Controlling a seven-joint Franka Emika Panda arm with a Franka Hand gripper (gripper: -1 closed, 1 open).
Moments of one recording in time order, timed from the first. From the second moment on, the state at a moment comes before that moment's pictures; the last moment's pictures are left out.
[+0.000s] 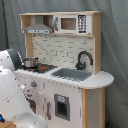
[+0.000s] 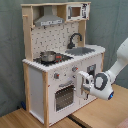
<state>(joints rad) -1.33 -0.36 2.29 -2.41 -2.16 2.04 2.13</state>
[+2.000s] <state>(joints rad) -1.28 -0.45 2.32 -2.31 -1.90 2.03 2.08</state>
